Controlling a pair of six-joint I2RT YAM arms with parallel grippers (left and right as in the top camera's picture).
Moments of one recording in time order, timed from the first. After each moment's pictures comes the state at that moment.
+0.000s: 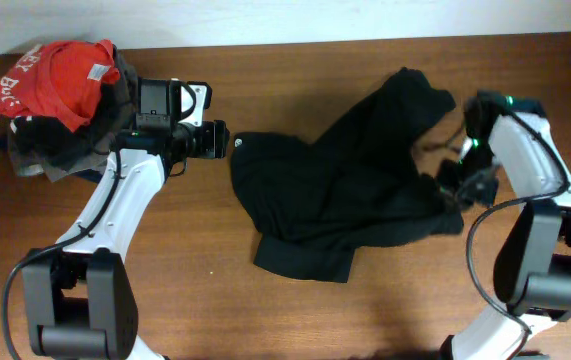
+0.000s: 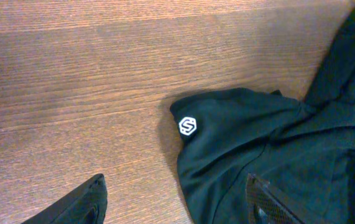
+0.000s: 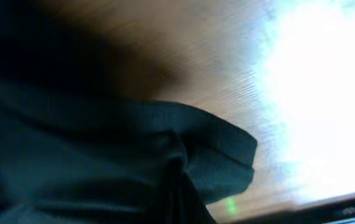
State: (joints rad) left arm -0.12 1.78 1.31 -0.47 0.21 -0.03; right arm -0.18 1.90 1.44 -1.33 -0.07 0.34
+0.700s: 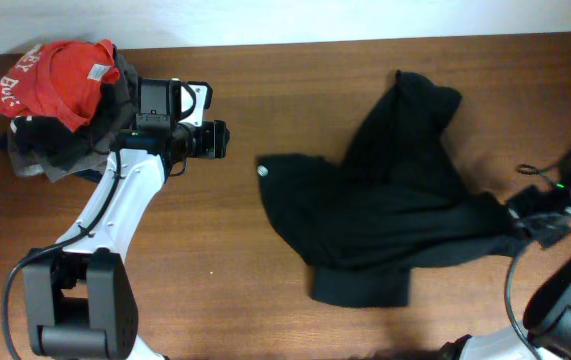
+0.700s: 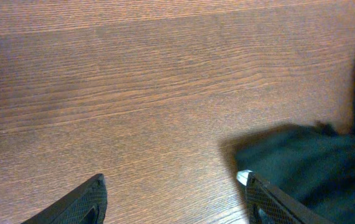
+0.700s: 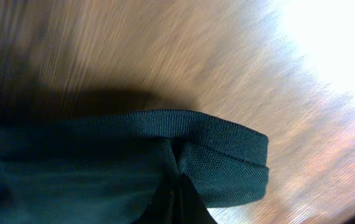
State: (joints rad) left arm -0.12 1.78 1.31 -0.47 0.21 -0.02; right arm -0.63 1.73 1.23 -1.09 -0.07 0.49
